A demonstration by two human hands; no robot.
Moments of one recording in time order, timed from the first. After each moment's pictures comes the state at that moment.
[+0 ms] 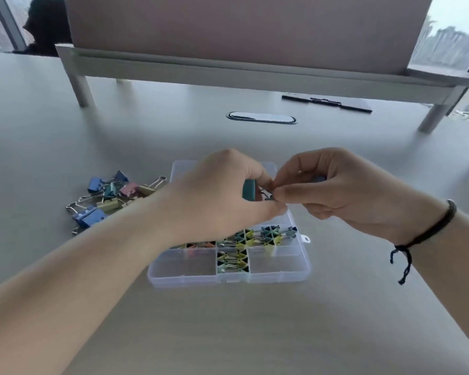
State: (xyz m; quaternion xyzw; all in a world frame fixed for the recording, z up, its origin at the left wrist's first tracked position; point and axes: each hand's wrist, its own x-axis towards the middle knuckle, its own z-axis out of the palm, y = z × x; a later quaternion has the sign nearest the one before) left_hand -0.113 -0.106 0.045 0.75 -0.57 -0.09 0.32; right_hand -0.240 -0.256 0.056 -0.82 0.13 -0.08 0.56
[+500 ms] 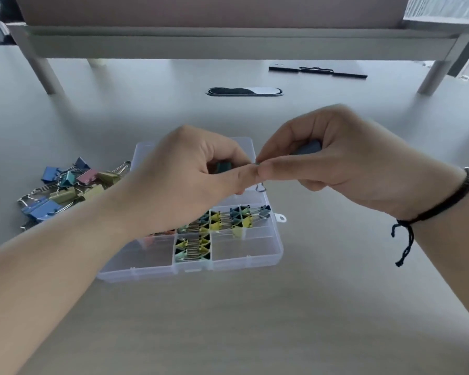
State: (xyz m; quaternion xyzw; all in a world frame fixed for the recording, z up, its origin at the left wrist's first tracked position) left_hand -0.126 -0.122 0.035 0.72 -0.57 -0.10 0.39; right_hand -0.257 -0.276 0.050 -0.86 0.07 -0.13 0.49
